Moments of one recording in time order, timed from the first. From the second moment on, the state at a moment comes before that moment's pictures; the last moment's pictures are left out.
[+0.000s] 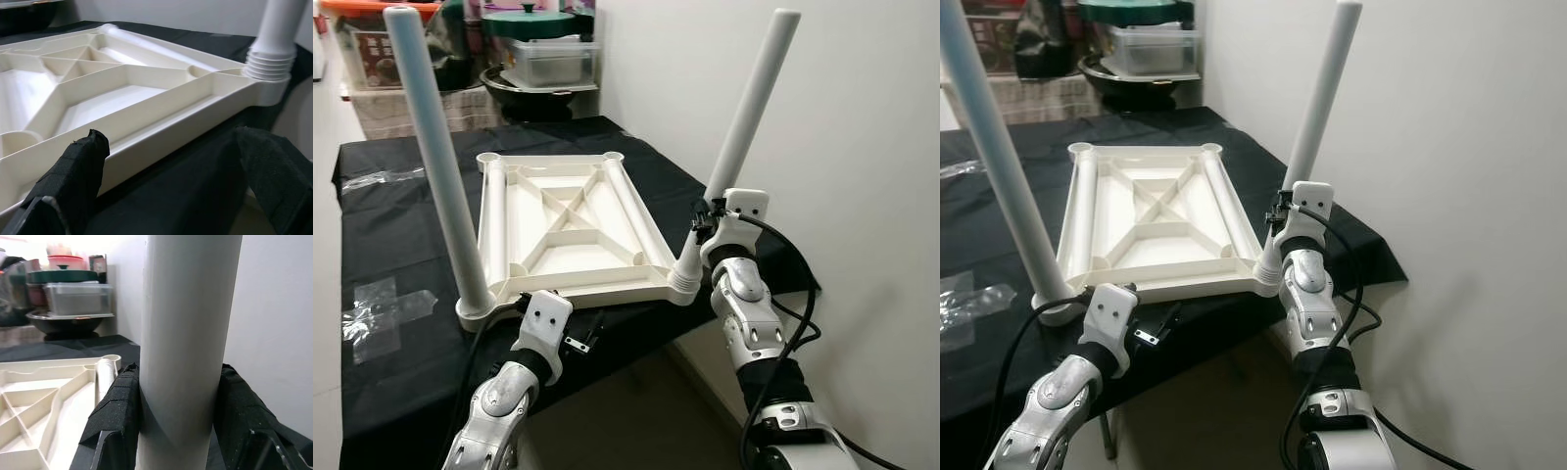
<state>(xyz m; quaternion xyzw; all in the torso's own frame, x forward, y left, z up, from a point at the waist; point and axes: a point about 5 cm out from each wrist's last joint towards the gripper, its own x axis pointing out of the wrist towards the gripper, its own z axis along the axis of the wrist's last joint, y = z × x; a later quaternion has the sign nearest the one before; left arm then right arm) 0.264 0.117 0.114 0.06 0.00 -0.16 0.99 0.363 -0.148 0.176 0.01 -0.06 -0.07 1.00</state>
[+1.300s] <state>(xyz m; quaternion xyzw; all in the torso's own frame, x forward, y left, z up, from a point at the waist) 0.268 0.116 0.116 0.06 0.00 -0.16 0.99 0.344 -0.139 0.196 0.03 -0.09 -0.18 0.98</state>
